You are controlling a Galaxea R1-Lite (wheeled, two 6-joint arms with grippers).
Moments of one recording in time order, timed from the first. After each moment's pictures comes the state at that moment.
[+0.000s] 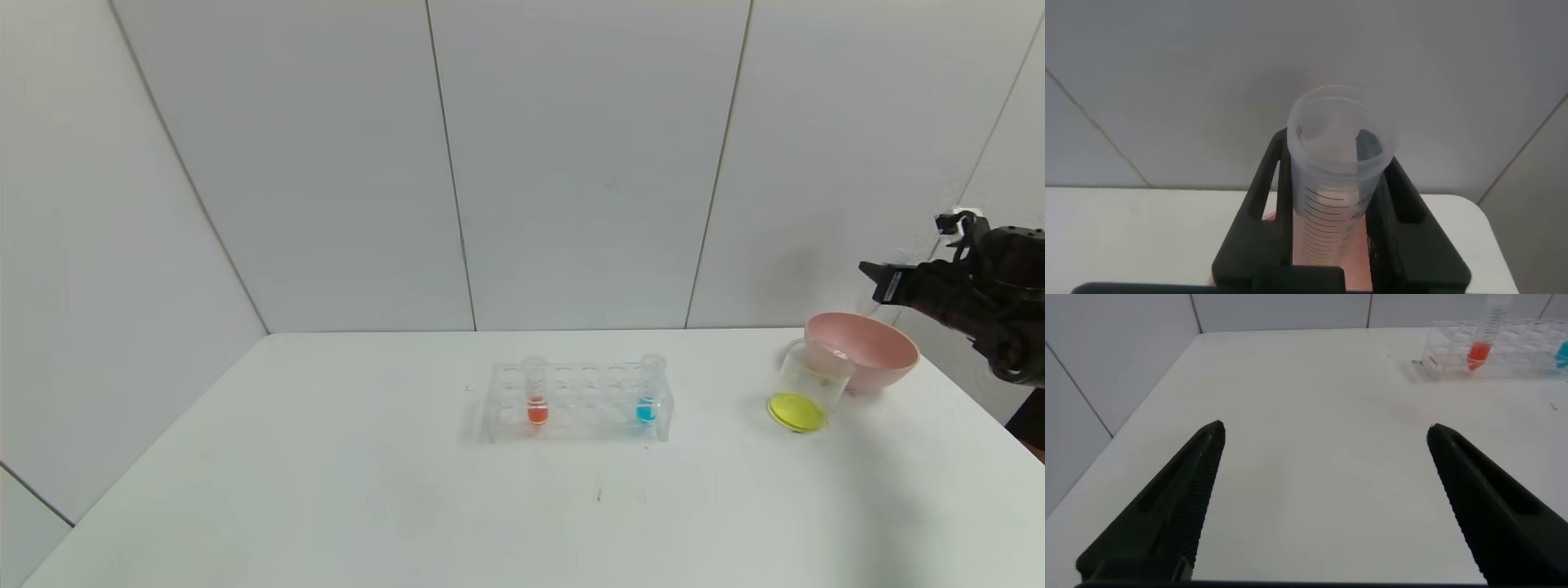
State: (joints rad) left arm 0.00 0.00 0.00 0.00 0.00 0.00; right arm -0.30 2.23 -1.36 -0.79 0.32 0.05
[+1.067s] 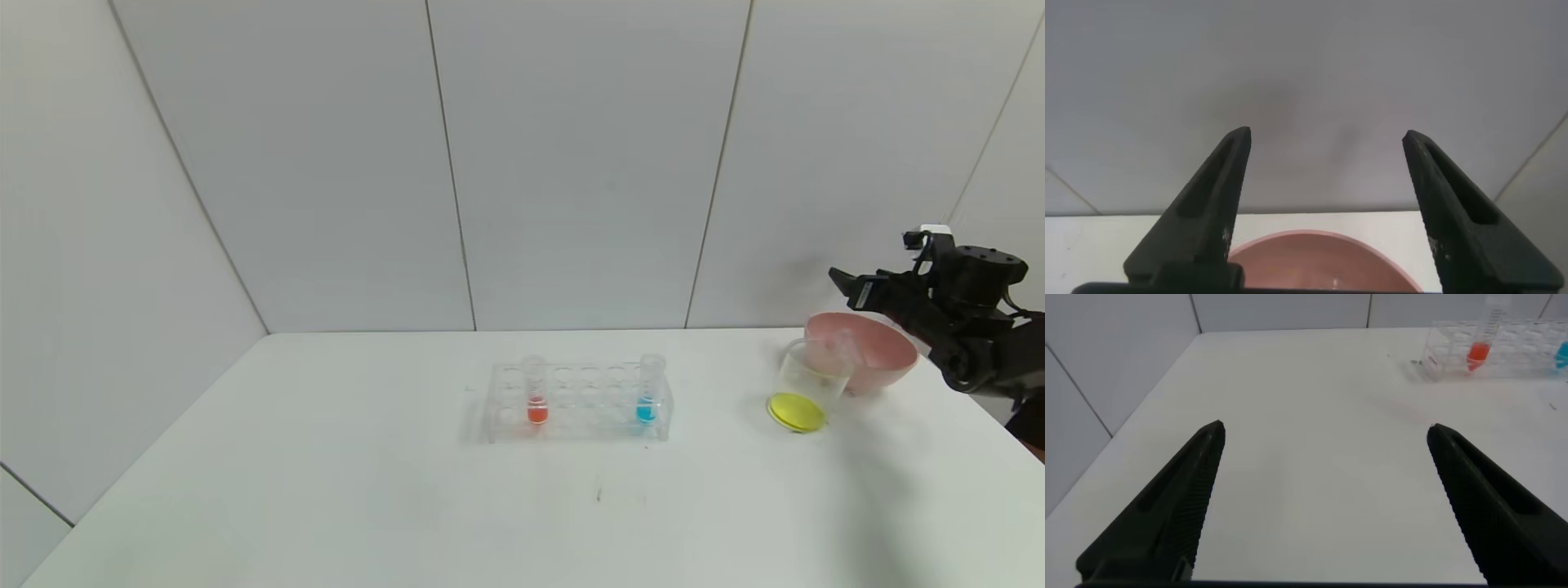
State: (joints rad) left arm 0.00 0.00 0.00 0.00 0.00 0.00; right arm -0.26 2.38 -1.46 -0.89 0.23 0.04
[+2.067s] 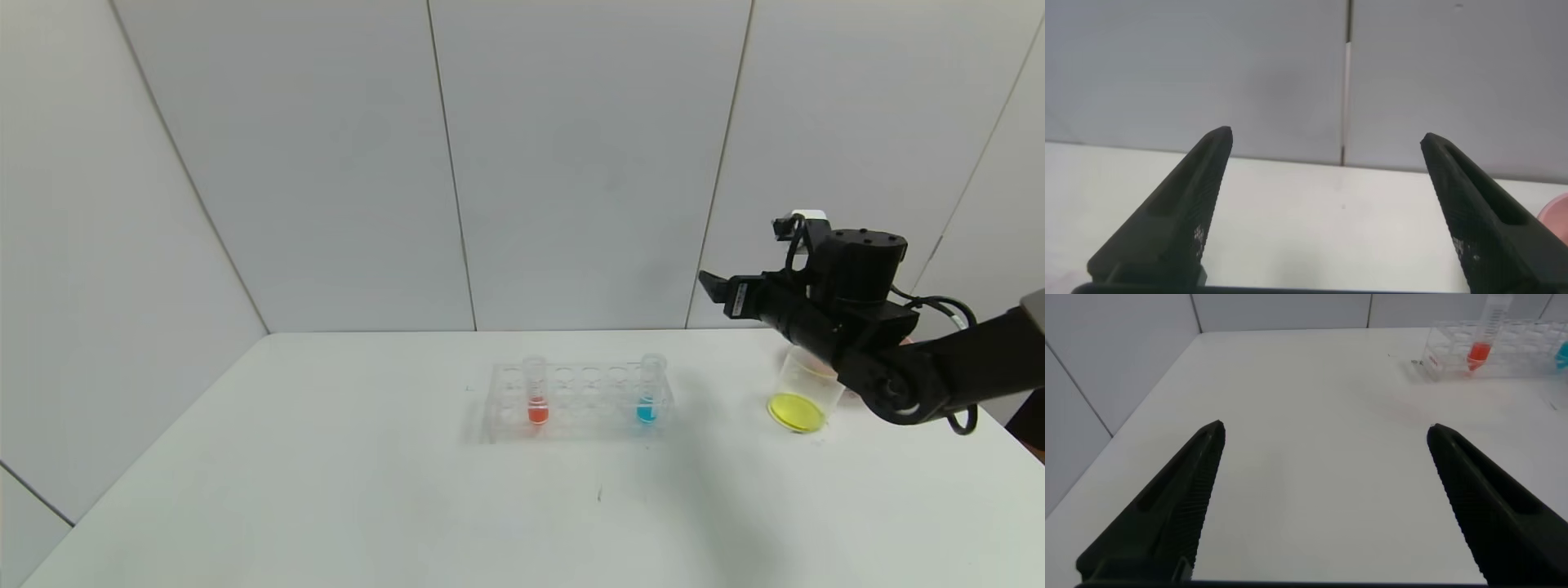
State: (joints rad) left arm 0.00 0.00 0.00 0.00 0.00 0.00; right arm 0.22 2.07 -1.12 -0.86 -0.09 0.10
